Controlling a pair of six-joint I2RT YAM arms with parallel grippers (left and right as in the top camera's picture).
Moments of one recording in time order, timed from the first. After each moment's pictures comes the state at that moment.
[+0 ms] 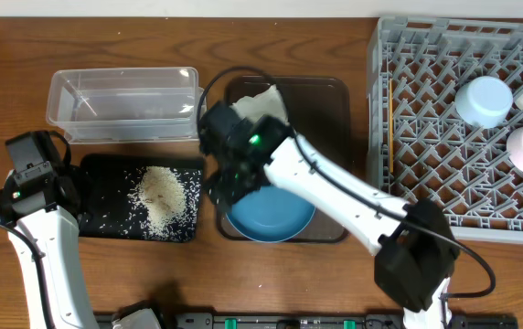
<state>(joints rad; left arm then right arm) 0.45 1.22 1.00 -0.99 -0.22 -0.83 0.91 2.01 1.77 -1.10 -0.19 0.20</state>
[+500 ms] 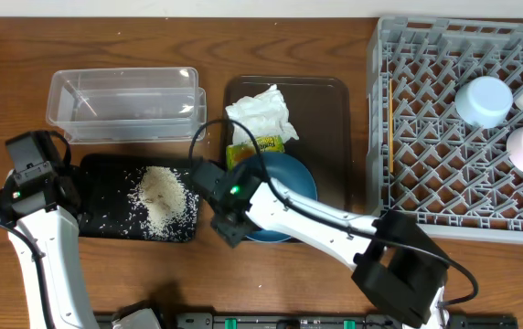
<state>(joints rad) 0.45 1.22 1.00 -0.99 -0.22 -0.83 1.04 2.00 1.51 -0.94 -0.01 0.27</state>
